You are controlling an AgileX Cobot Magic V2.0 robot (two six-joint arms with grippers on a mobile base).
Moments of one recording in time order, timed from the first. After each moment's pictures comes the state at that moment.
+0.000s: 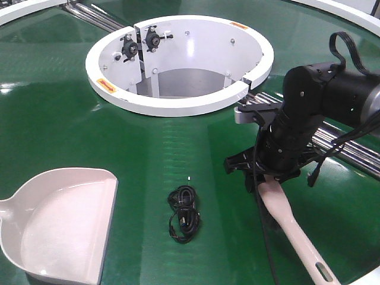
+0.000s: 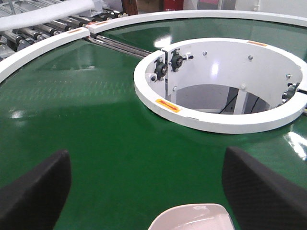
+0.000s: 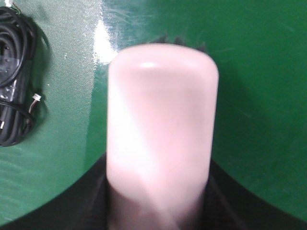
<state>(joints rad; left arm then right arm) -0.04 0.65 -0.82 0.02 0.54 0.02 0.37 1.76 -1.34 0.05 1.12 0.12</state>
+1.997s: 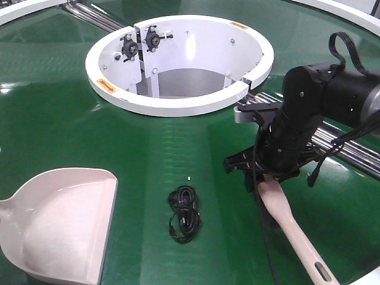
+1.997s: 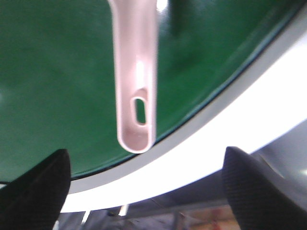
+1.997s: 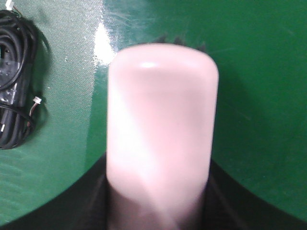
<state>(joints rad) -0.03 1.32 -1.03 0.41 1.19 1.42 0.37 1.76 -1.34 0.05 1.11 0.12</state>
